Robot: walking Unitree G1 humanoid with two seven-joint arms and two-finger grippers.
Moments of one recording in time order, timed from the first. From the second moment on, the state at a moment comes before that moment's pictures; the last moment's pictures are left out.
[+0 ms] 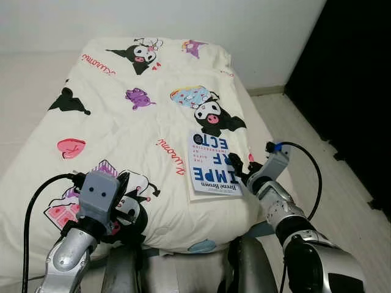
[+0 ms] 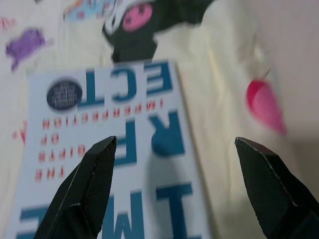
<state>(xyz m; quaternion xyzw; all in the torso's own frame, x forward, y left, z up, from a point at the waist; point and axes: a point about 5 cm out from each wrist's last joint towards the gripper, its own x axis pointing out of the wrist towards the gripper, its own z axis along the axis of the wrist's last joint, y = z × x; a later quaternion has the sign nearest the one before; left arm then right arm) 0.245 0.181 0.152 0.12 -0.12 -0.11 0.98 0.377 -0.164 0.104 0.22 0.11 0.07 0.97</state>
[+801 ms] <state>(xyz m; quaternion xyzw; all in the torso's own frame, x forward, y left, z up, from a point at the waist) 0.219 0.147 0.177 0.03 -0.10 -0.23 0.97 0.373 -0.153 0.093 0.29 0.14 0.07 0.94</state>
